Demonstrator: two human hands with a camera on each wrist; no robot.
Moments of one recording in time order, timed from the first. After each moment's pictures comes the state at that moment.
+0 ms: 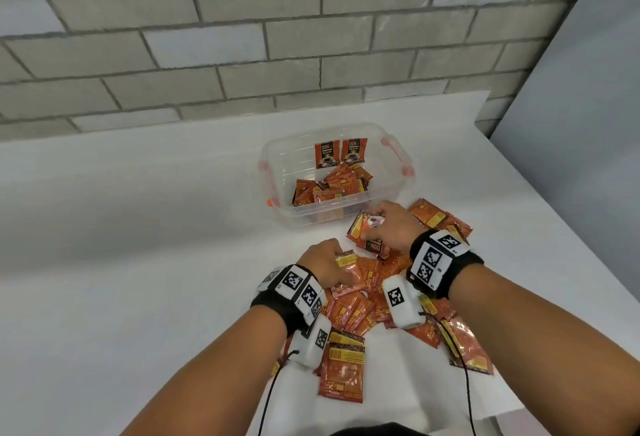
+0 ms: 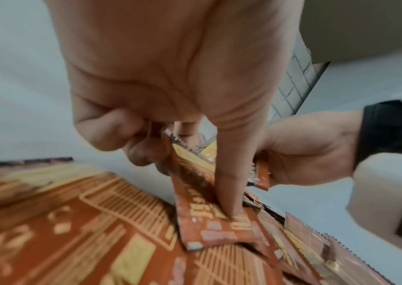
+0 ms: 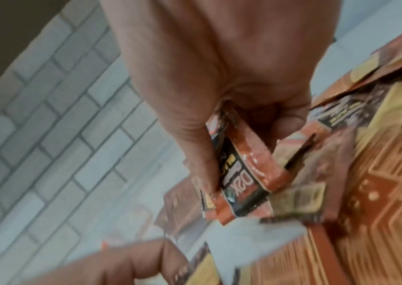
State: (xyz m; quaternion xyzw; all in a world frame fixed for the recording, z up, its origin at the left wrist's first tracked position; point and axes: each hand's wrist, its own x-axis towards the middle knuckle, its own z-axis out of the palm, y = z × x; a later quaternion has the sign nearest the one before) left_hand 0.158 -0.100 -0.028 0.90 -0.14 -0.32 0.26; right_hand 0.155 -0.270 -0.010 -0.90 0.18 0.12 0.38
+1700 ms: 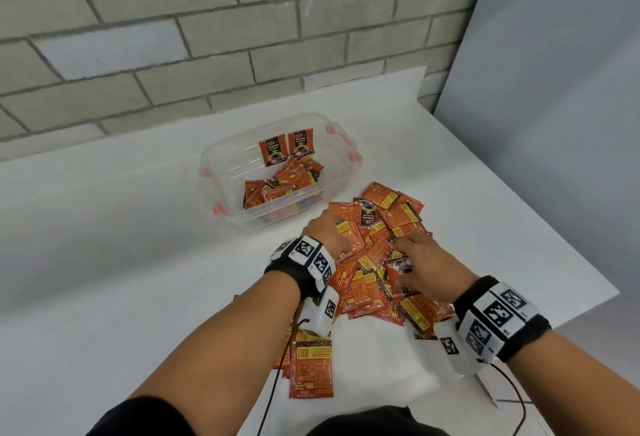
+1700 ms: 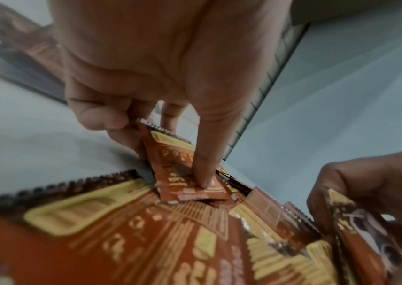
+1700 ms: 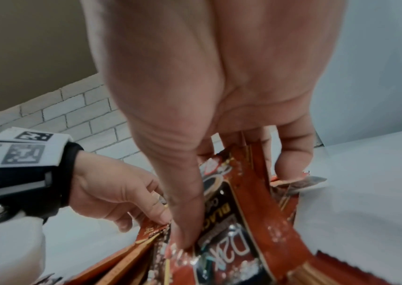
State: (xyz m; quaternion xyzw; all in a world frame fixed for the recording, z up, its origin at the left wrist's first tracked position) left_hand 0.166 -0.188 -0.028 0.92 -0.13 -0.30 0.22; right_hand 0.028 -0.333 -0.010 -0.96 0.12 0.14 0.20
